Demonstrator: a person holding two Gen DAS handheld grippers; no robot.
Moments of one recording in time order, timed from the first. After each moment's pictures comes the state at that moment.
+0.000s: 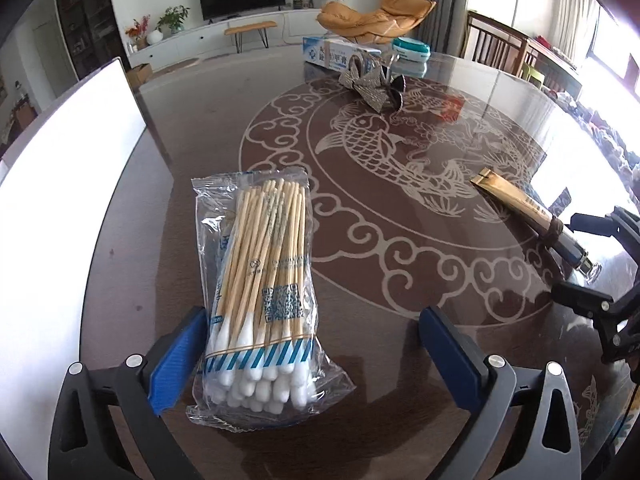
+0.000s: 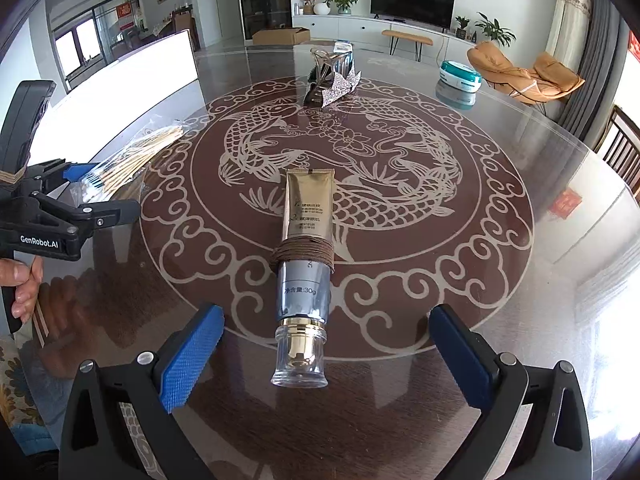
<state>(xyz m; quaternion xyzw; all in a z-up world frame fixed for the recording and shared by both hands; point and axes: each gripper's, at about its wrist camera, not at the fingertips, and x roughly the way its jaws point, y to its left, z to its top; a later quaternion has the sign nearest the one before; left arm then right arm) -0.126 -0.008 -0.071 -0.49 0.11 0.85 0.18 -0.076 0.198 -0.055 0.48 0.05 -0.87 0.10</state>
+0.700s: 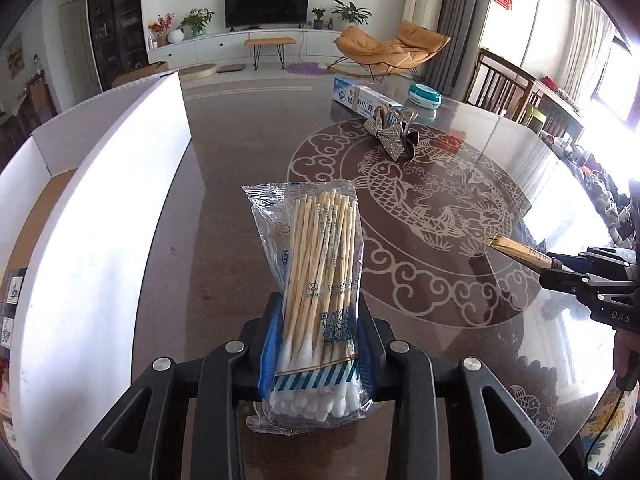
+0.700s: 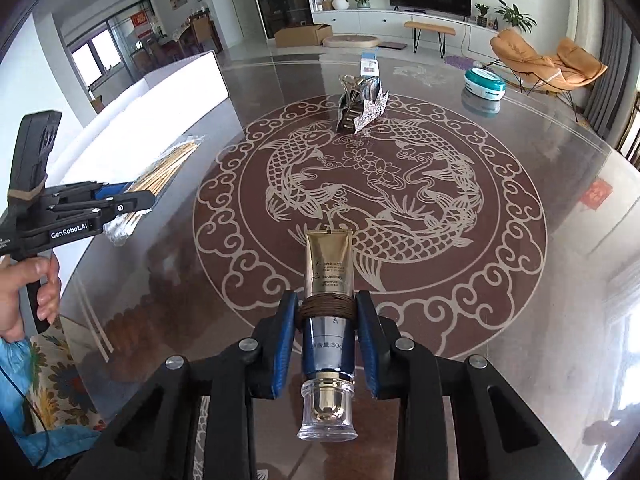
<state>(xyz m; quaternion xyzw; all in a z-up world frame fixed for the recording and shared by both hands) -0.098 -0.057 -0.019 -0.45 0.04 0.88 0.17 -0.061 0.200 -0.011 0.48 -0.02 -0.87 0.15</state>
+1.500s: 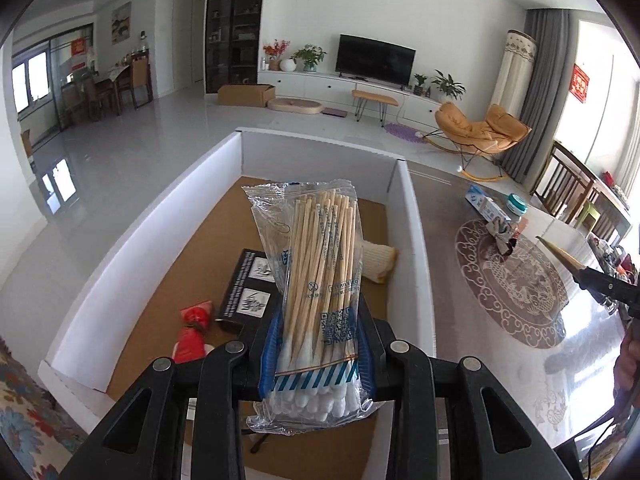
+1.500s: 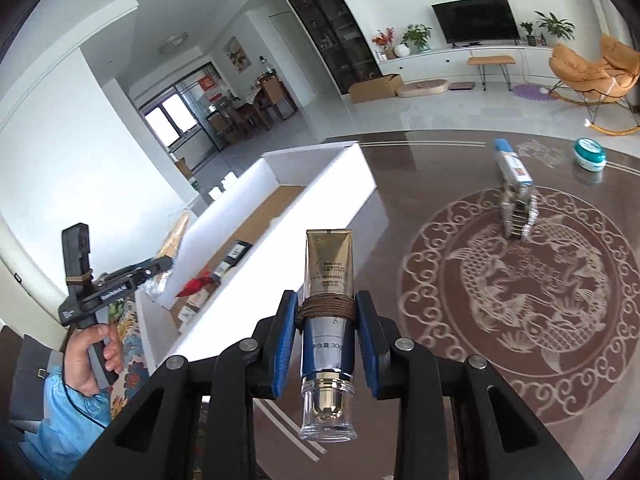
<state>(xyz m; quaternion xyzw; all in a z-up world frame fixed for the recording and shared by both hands) -0.045 -0.314 0.074 -0.39 -0.05 0.92 0.01 -0.078 0.045 0.102 0.38 -0.13 -0.86 0.32</state>
